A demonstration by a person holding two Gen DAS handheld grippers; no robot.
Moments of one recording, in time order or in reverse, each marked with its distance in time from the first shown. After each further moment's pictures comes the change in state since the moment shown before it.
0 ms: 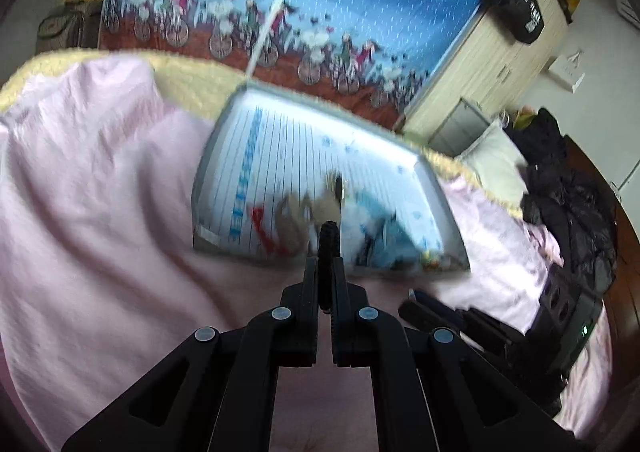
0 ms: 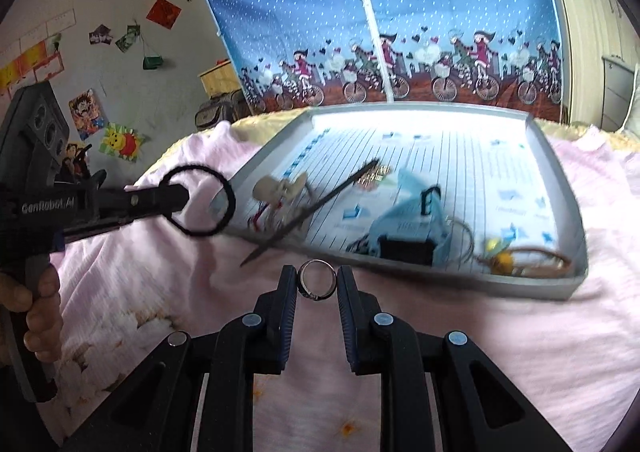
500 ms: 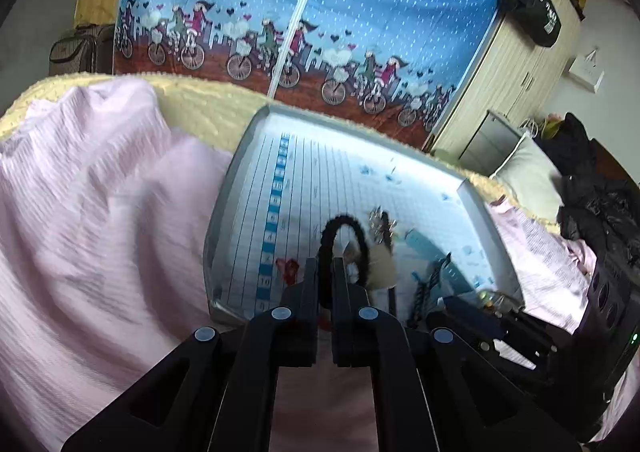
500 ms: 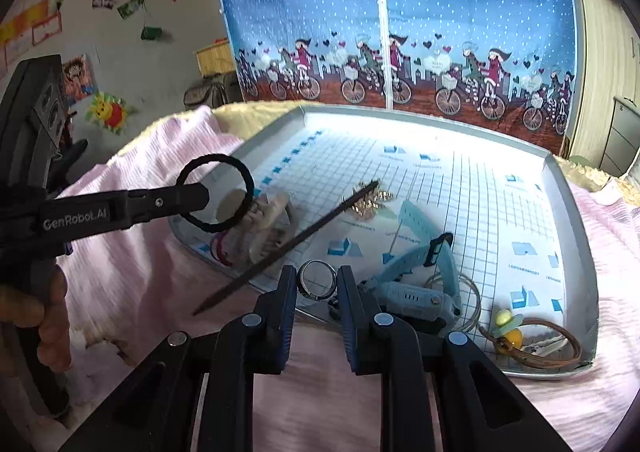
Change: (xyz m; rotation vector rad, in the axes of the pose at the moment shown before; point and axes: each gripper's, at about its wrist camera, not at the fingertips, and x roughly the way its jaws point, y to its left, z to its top) left arm 0.060 0.029 0.012 0.028 -0.033 0.099; right arm 0.050 0.006 0.019 -0.113 0.056 -0.079
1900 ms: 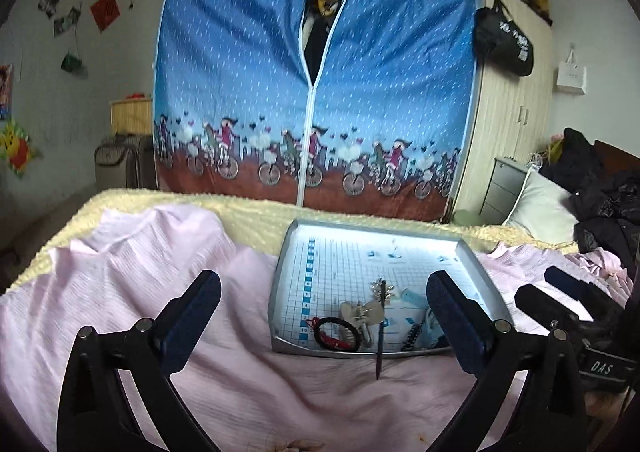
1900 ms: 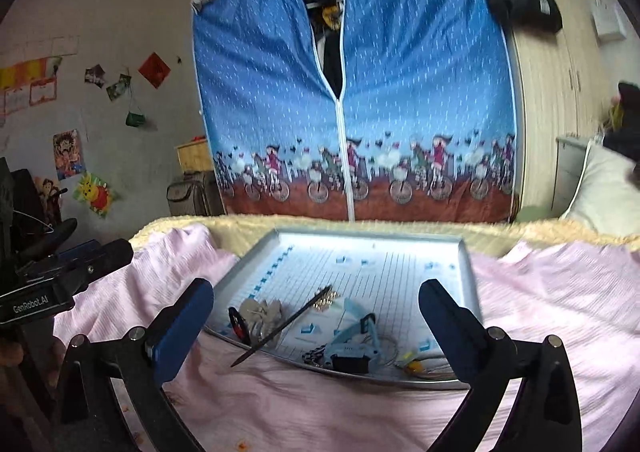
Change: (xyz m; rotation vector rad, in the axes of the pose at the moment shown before) left arm -0.137 -0.054 -0.016 0.160 -0.368 0.169; right arm -0.143 0.001 0.014 0.063 -0.377 -0.109
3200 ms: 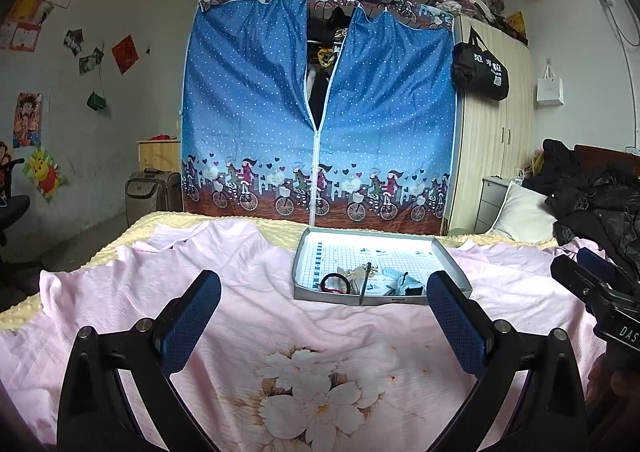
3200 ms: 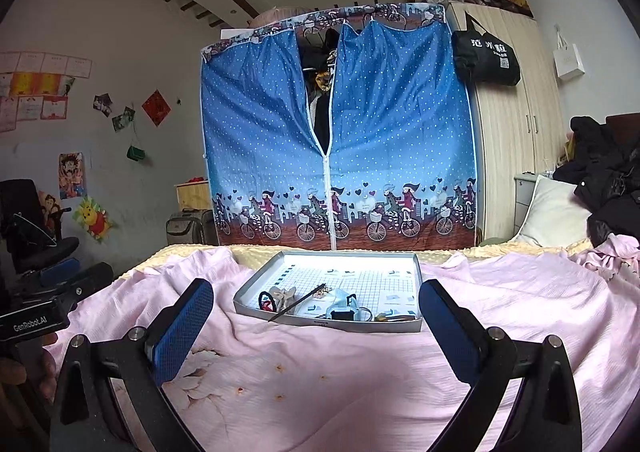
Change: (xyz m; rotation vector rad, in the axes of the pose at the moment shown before) left arm -0.169 -0.033 -0.067 0.043 -0.147 0.044; right arm -0.176 0.043 -0.049 -0.013 -0.170 -0.074
